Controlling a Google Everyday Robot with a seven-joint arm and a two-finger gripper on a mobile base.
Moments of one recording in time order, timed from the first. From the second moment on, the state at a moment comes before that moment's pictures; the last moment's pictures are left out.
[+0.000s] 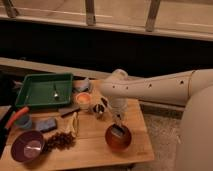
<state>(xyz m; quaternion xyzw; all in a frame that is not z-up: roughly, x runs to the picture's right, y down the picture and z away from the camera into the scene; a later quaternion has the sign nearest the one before) 0.087 0.144 0.750 -0.21 0.28 0.63 0.69</state>
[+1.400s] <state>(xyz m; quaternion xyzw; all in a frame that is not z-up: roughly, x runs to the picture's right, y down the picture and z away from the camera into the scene) 0.087 0.154 0.730 -0.19 0.28 0.65 0.68</state>
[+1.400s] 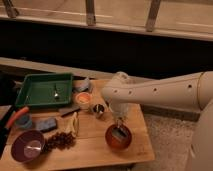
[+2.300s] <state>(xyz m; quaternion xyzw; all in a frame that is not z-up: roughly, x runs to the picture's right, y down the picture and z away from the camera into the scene) 0.149 0.145 0.751 -0.15 0.32 0.70 0.62</state>
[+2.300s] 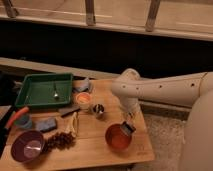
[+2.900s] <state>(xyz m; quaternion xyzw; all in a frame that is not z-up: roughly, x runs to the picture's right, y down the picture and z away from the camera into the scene) 0.098 0.153 0.742 -0.16 0.30 0.66 0.66</state>
